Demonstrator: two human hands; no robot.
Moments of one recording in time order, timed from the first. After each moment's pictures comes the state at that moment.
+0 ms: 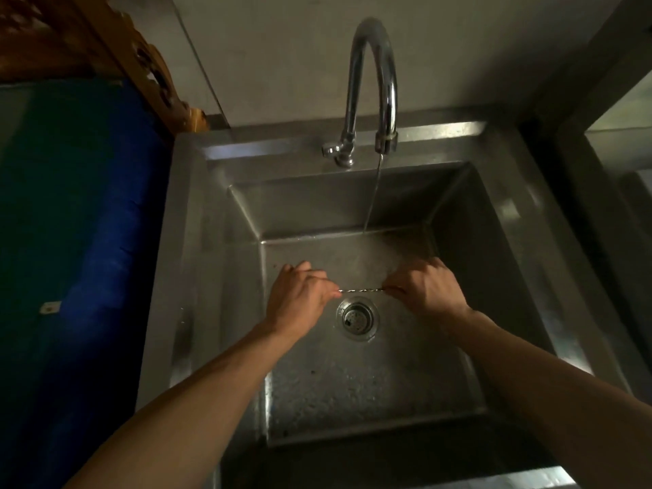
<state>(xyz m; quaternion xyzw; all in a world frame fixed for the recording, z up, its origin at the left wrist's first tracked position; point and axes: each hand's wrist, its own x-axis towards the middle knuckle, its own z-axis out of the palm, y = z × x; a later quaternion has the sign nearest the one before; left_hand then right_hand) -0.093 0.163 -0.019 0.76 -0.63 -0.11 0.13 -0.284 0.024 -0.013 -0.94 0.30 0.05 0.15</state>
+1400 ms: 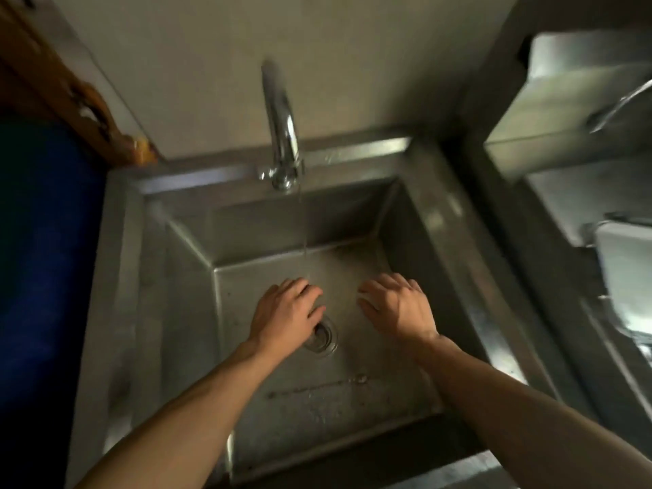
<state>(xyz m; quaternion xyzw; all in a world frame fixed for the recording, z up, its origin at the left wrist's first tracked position) -0.149 0.126 -0.017 0.74 -0.65 -0.04 0.13 -0.339 0.028 -0.008 -0.91 0.40 -0.03 0.13</state>
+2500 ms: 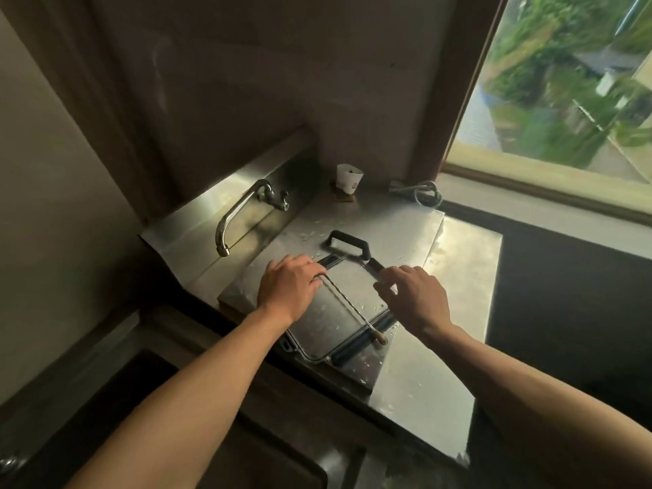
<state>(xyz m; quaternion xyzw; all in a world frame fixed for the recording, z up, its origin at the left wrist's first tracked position) -0.513 -0.116 0.196 0.43 -0.88 -0.07 0.17 -0.713 -0.014 0.191 -0.59 0.78 -0.19 -0.01</state>
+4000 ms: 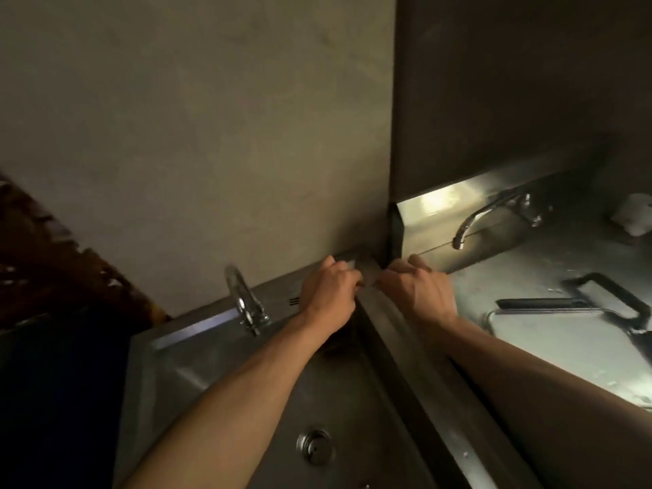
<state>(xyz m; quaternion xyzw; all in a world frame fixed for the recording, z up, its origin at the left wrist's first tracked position) -0.239 -0.060 0.220 0.67 -0.72 0.00 0.16 -0.411 -0.093 0.223 -0.89 0.44 -0.14 -0.01</state>
